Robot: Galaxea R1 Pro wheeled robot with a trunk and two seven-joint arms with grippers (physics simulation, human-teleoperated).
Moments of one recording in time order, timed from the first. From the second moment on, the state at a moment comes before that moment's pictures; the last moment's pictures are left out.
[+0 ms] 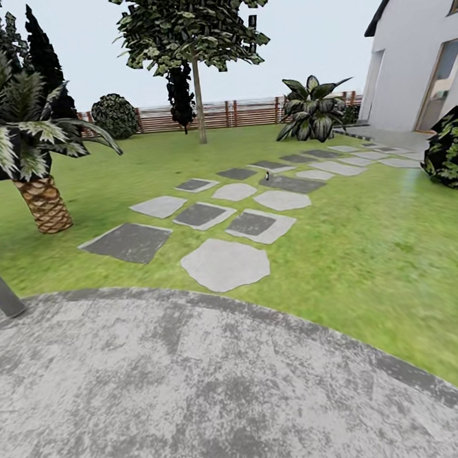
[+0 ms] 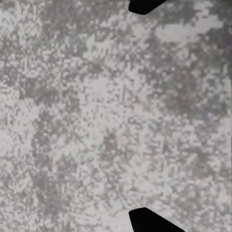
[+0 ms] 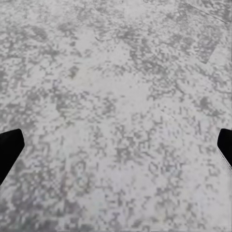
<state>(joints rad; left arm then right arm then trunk) -0.17 0.06 0.00 -0.23 0.02 -0.41 0.00 -0.16 -0.06 -0.06 -0.41 0.00 -0.38 0.00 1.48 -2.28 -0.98</state>
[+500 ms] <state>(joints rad) -0.17 0.06 0.00 -0.23 0.02 -0.41 0.00 -0.16 -0.06 -0.05 -0.41 0.00 -0.38 0.00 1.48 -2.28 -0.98</state>
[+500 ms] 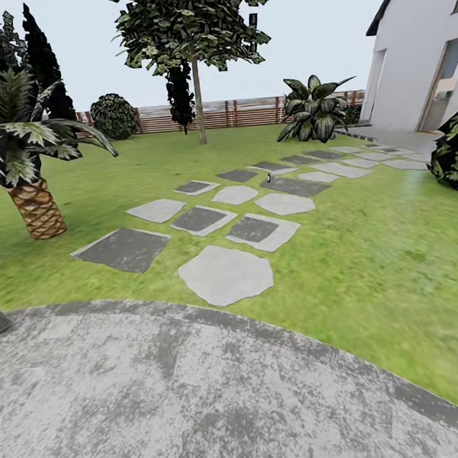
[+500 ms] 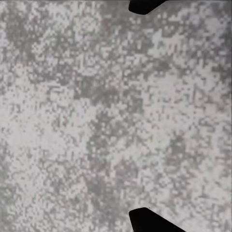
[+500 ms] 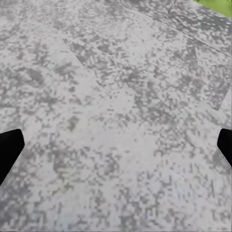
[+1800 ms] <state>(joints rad) -0.17 0.06 0.00 -0.23 0.01 -0.41 0.00 -0.16 -0.06 -0.05 -0.40 0.00 -0.38 0.00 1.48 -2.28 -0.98</state>
